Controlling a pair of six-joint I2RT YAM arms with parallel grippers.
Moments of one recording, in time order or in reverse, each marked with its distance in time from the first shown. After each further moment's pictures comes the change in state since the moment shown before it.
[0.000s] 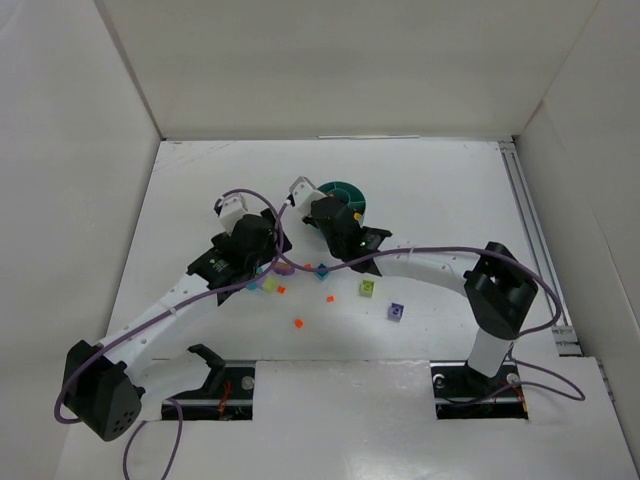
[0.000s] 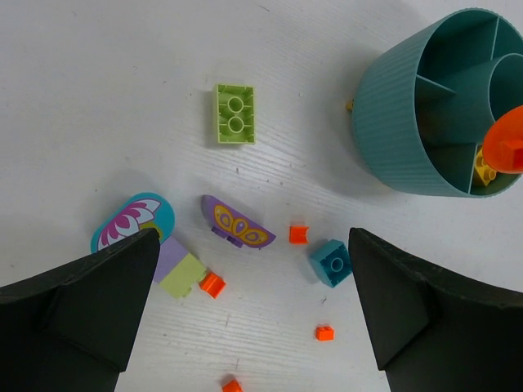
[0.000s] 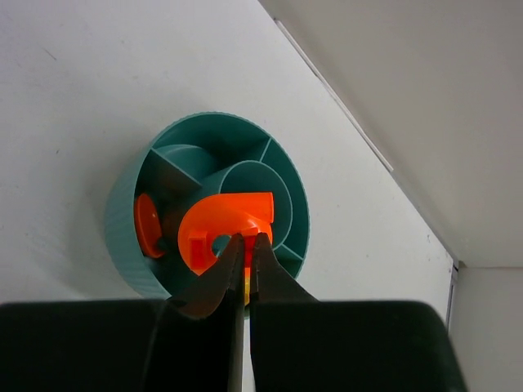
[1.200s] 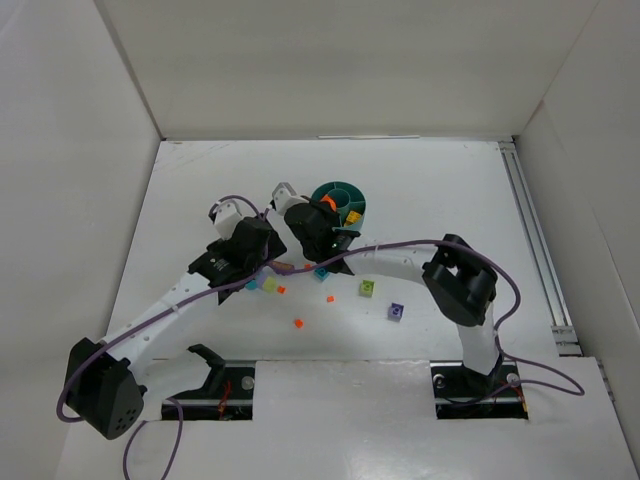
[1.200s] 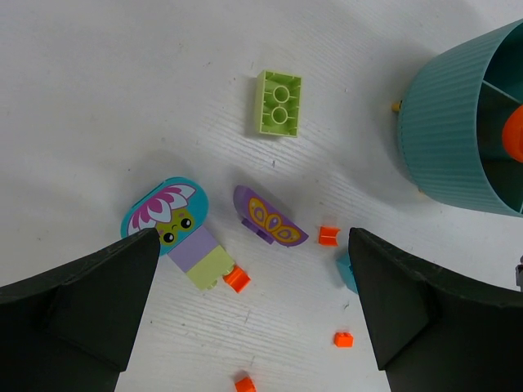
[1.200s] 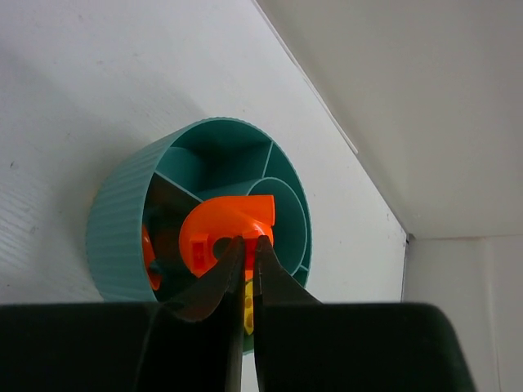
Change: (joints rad) left arm 0.018 0.013 -0.015 -0.064 -0.027 -0.075; right arm 0.043 0.227 0.167 0.012 0.216 -0.081
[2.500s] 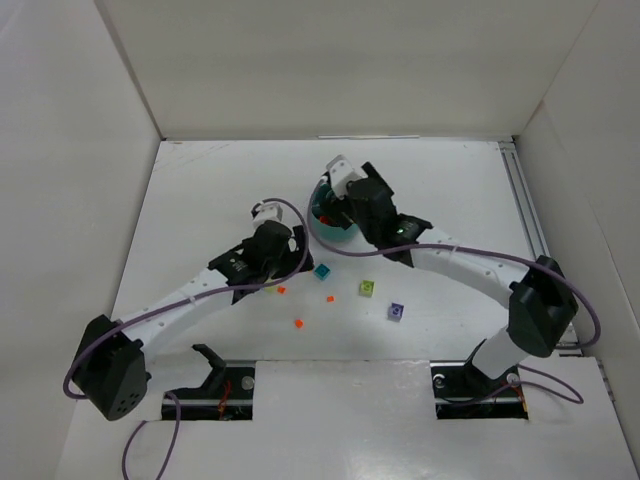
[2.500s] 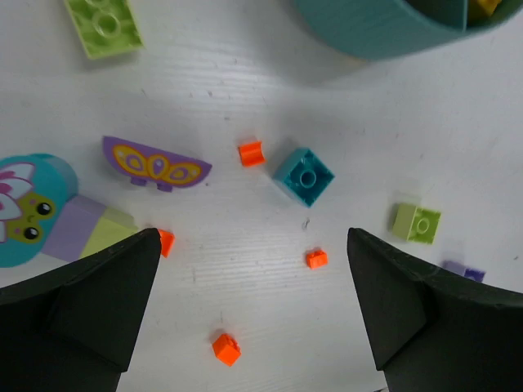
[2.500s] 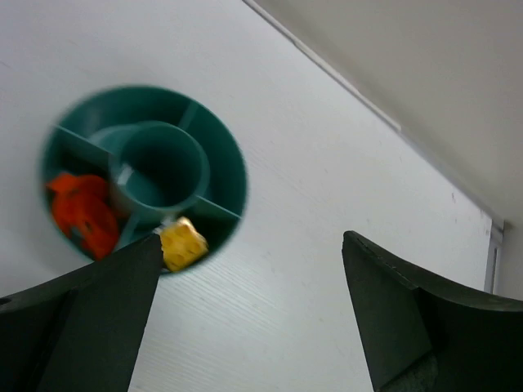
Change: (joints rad) left arm -0.089 0.084 -0.011 0.139 0.245 0.177; right arm -0.145 -0.410 -0.208 -0.129 -0.339 0.200
